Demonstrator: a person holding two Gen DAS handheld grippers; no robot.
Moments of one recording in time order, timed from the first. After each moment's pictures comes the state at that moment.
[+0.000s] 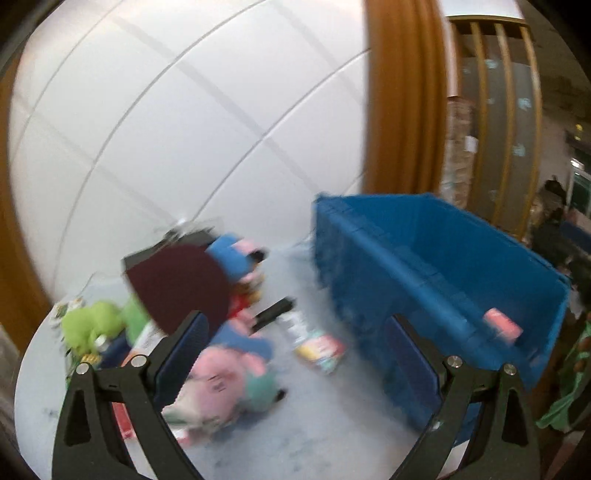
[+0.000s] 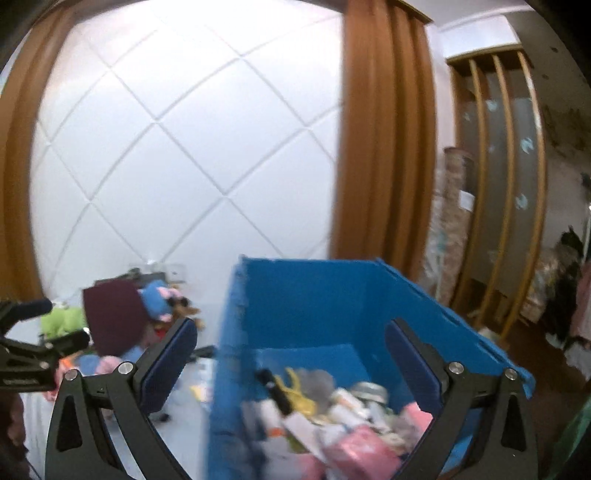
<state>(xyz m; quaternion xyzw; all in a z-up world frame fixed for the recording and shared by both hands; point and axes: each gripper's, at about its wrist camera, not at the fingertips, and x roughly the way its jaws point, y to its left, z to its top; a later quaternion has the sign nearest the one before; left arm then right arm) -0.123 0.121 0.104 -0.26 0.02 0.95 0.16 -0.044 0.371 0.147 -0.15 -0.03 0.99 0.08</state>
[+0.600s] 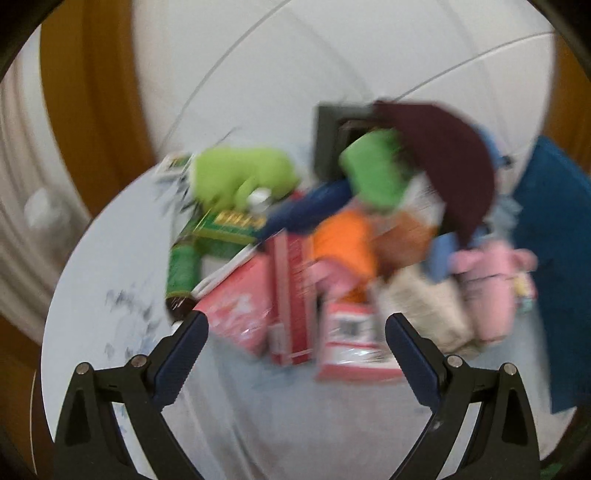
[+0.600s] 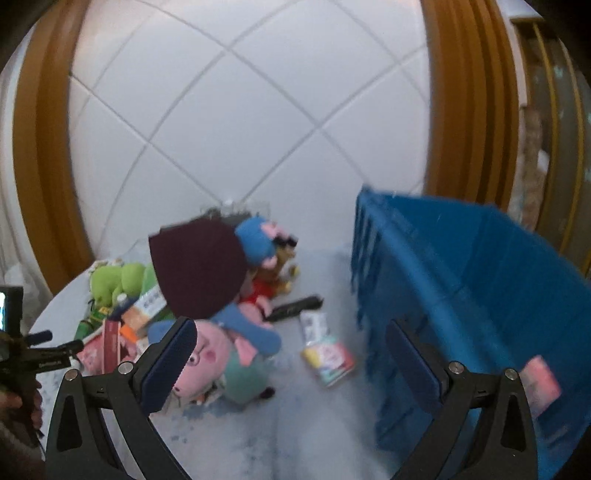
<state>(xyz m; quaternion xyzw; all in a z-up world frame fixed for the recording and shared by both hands) -0.183 -0.150 -0.080 -0.43 -0.06 0.90 -0.08 -0.135 0.222 0.050 -0.26 0.00 0.96 -0.02</state>
